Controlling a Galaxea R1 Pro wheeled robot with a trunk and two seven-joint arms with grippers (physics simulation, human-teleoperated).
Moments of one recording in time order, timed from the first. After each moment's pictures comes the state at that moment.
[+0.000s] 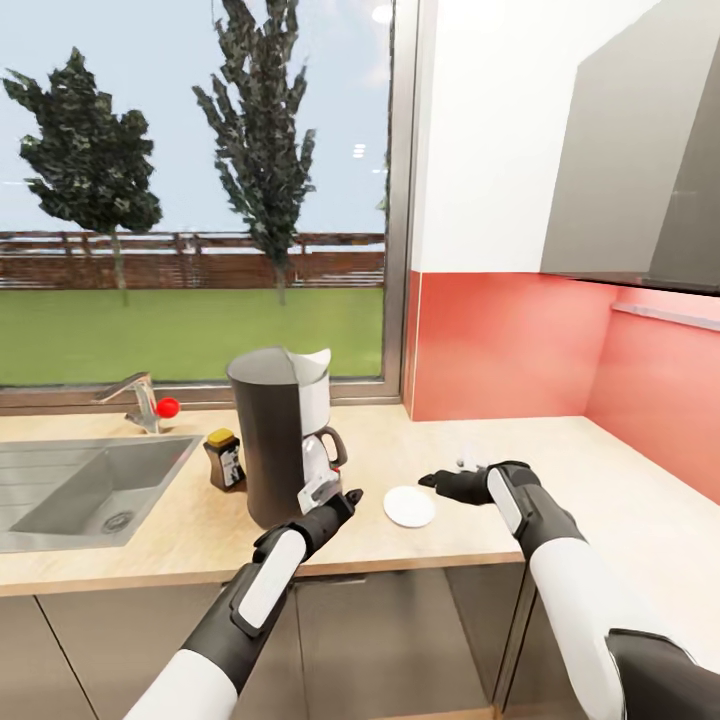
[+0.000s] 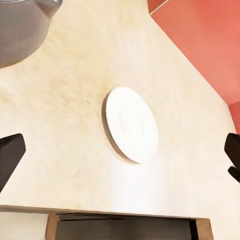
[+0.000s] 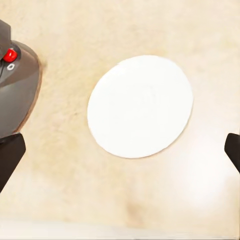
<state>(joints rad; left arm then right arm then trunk) -0.55 -0.16 -0.28 -1.00 0.96 0.33 0.30 -0.88 0.01 -0.13 -0.63 -0.16 0.78 0.23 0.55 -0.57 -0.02</state>
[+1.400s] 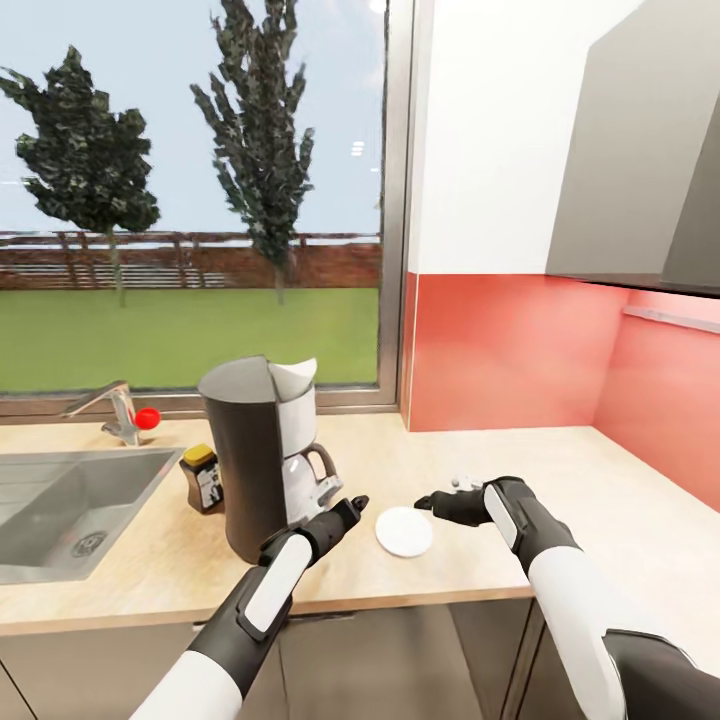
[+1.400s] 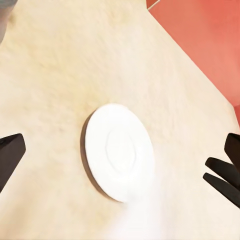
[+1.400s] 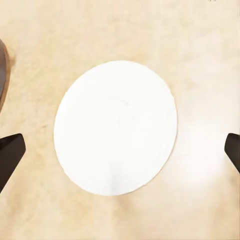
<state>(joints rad) -0.55 -0.17 -0.30 -0.97 0.96 0.33 0.30 -0.86 0.01 -0.13 -0.54 -0.09 0.78 0.31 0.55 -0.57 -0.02</state>
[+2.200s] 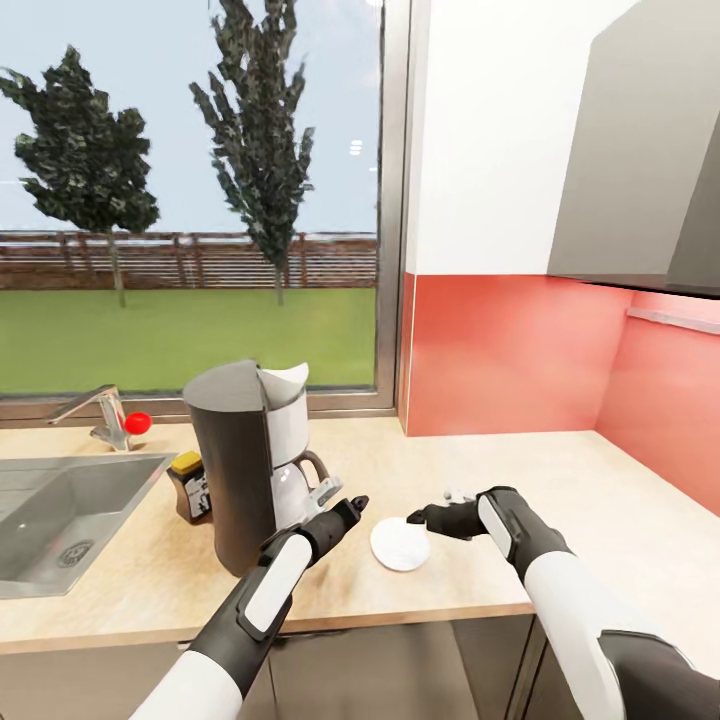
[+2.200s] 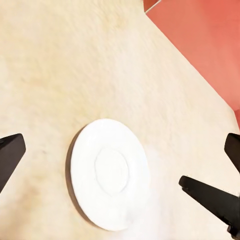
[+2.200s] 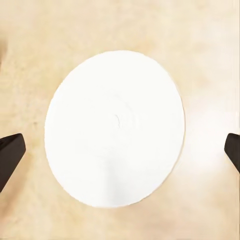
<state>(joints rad) -0.55 -0.17 -0.30 -0.97 0.96 0.33 0.30 -0.86 0.01 -0.09 -0.48 -0.09 0.78 0.36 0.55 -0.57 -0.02</state>
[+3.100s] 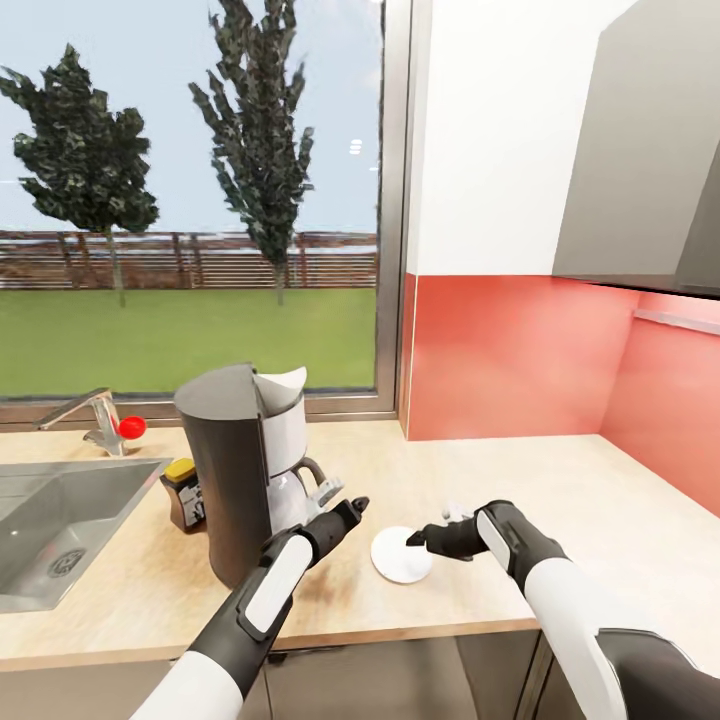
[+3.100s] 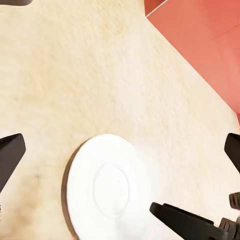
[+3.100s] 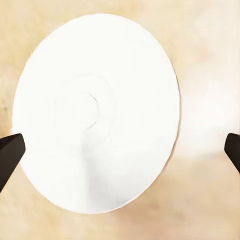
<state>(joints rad) -0.55 -0.17 -0.31 -0.97 0.96 0.33 0.30 -0.86 0.01 -0.06 -0.37 -0.09 0.77 0.37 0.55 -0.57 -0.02</state>
